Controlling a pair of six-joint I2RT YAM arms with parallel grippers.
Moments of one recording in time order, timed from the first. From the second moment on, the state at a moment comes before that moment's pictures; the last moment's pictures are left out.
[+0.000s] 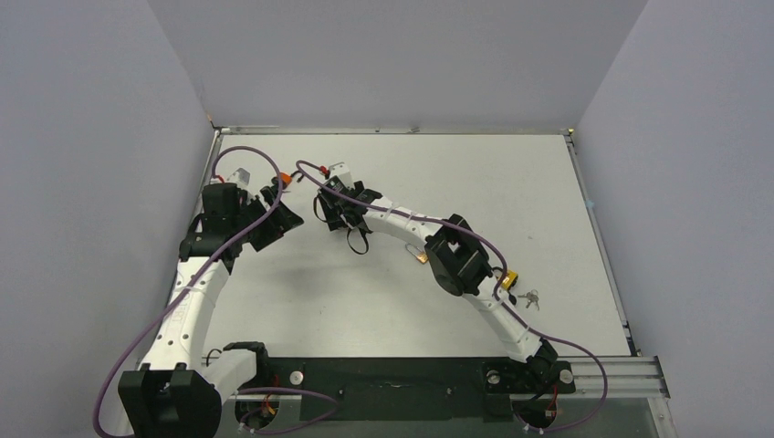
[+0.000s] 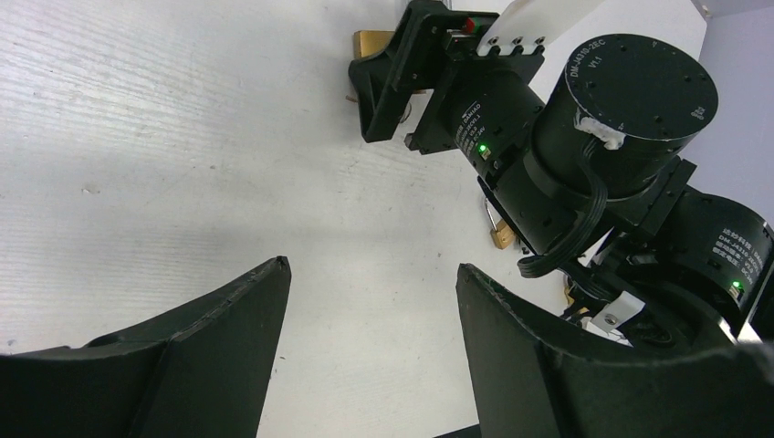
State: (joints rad) left arm 0.00 1.05 0.91 -0.58 0.30 -0.63; right arm 0.88 2.49 2.11 -0.52 0.37 0.33
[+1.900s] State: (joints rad) left arm -0.29 1.15 0.96 0.63 1.13 -0.93; right arm 0.68 1.14 1.27 -0.29 -0.77 0.51
